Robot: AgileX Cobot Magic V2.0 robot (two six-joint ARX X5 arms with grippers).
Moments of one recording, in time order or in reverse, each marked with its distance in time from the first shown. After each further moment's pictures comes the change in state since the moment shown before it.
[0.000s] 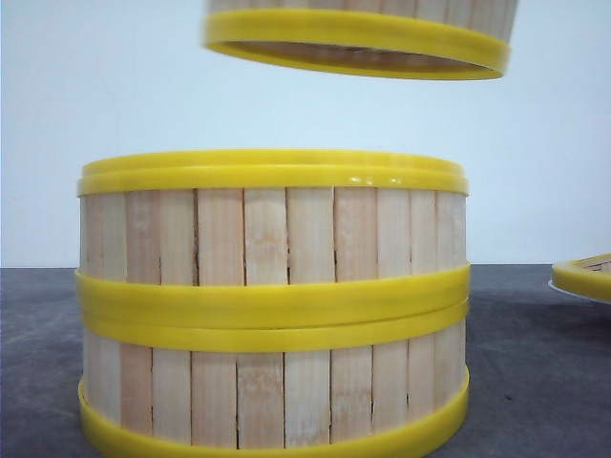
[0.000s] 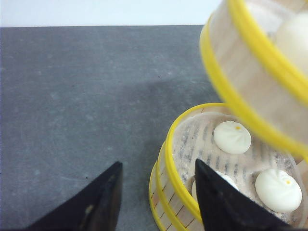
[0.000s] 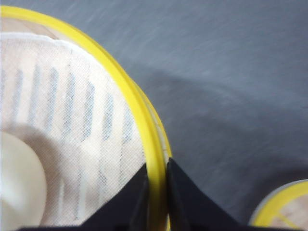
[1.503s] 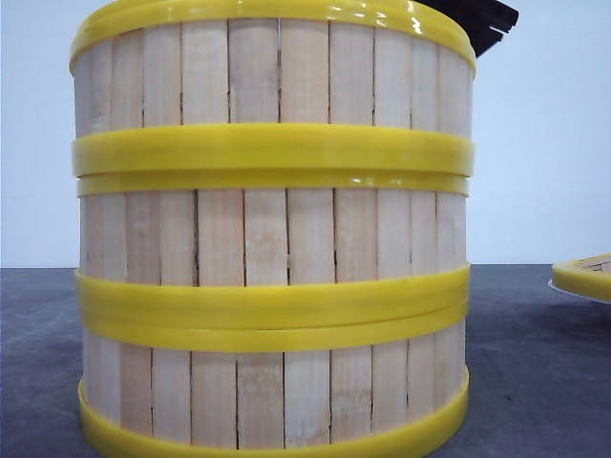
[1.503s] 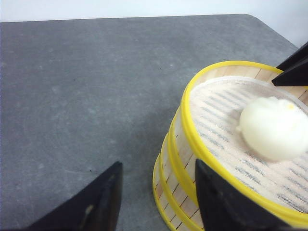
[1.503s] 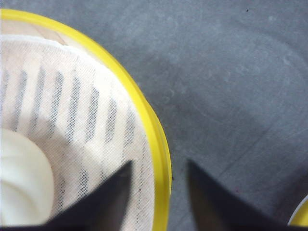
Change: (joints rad) left arm 0.000 0.000 0.000 -0.029 0.000 0.023; right arm 0.230 0.130 -0.062 -0.022 0.156 -0.010
